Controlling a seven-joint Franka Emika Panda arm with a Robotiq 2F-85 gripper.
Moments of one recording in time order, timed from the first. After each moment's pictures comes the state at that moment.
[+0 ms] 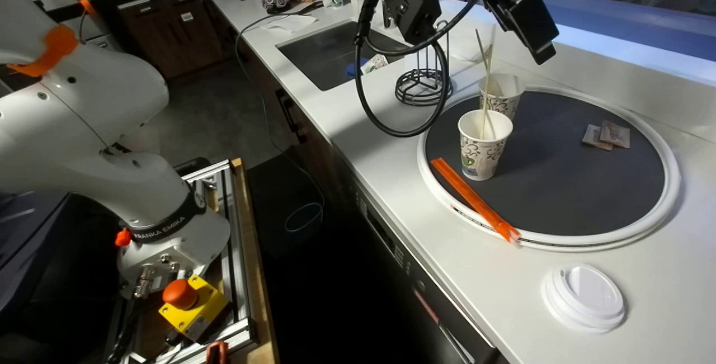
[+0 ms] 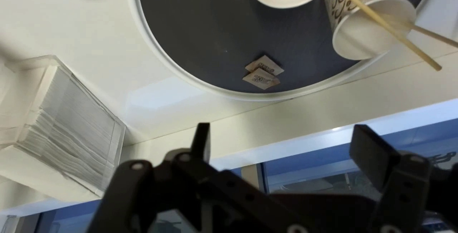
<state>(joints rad) -0.97 -0.15 0.61 -2.29 0.46 2.76 -0.41</state>
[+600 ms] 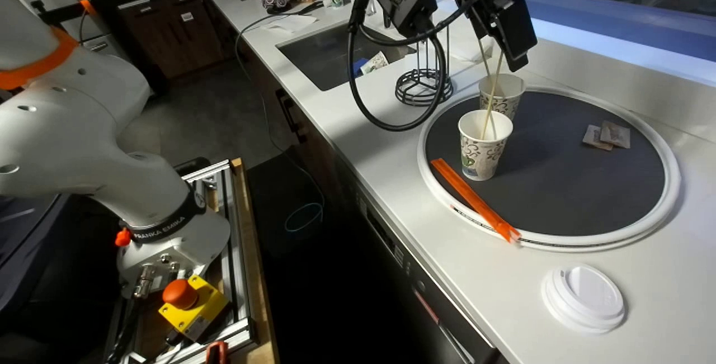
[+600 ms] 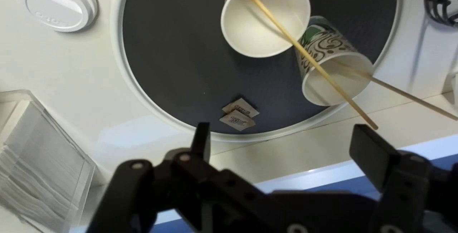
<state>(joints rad) -0.39 -0.14 0.02 -2.26 0.29 2.57 -0.35</state>
